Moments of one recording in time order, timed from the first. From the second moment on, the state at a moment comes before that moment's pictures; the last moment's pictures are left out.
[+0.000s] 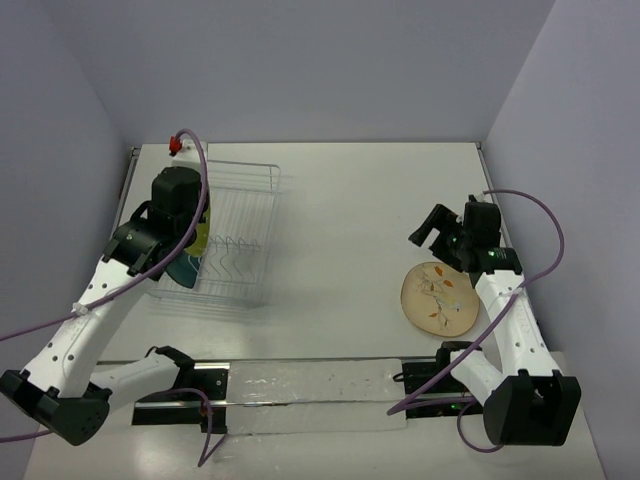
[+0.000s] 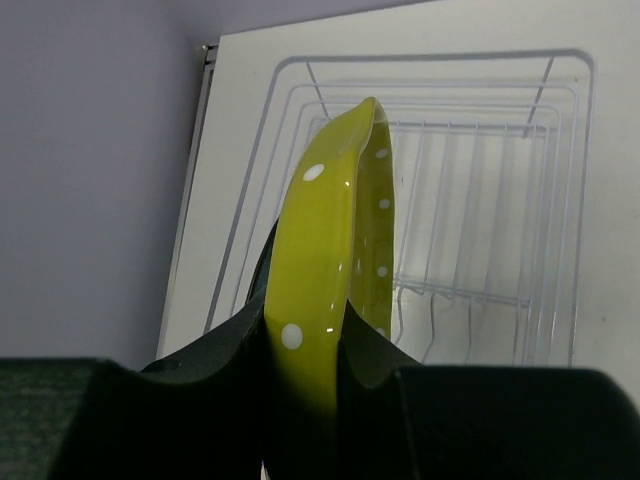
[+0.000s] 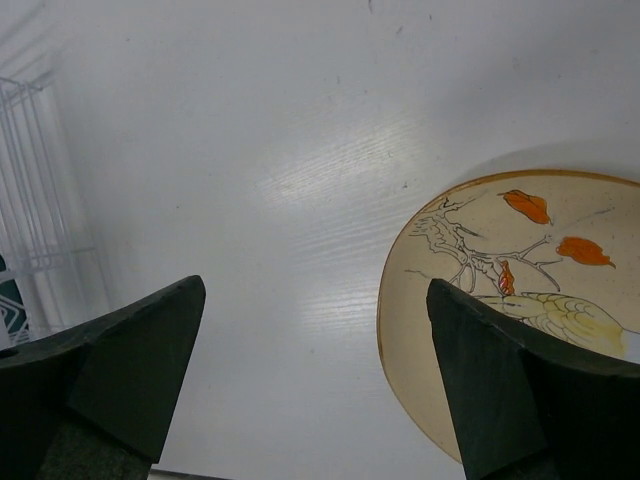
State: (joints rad) left arm -0.52 1.08 1.27 -0.68 -0.66 0.00; right arm -0.06 0.96 0.79 -0.58 -0.17 0.55
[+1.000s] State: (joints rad) left arm -0.46 1.20 1.12 -0.68 -0.56 -0.01; right arm -0.07 0.98 0.76 -0.58 -0.09 0.54
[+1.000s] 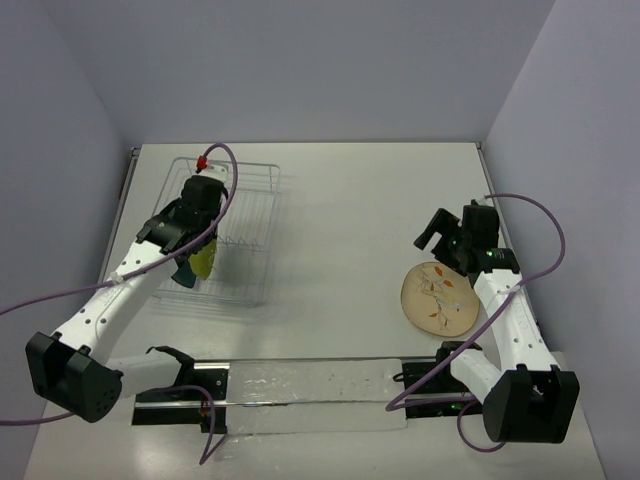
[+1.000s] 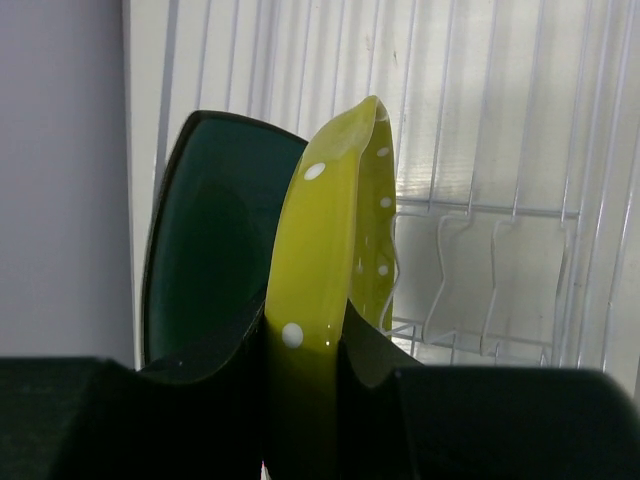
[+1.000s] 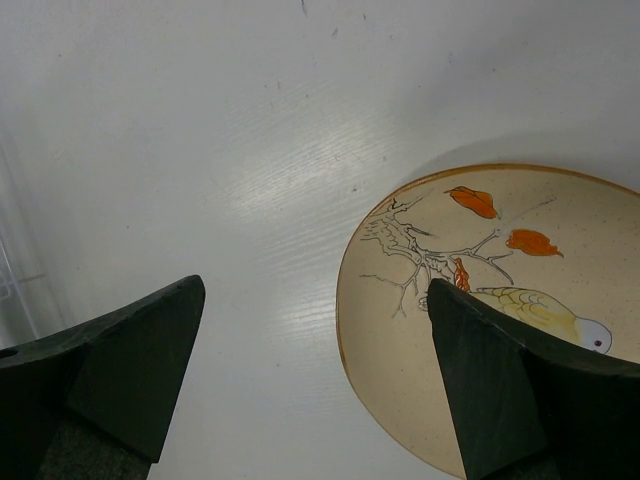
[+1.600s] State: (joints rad) left arm -0.45 1.27 1.06 -0.65 -0.52 -0.07; right arm -0.08 1.00 0.75 -0.58 -0.06 0.55
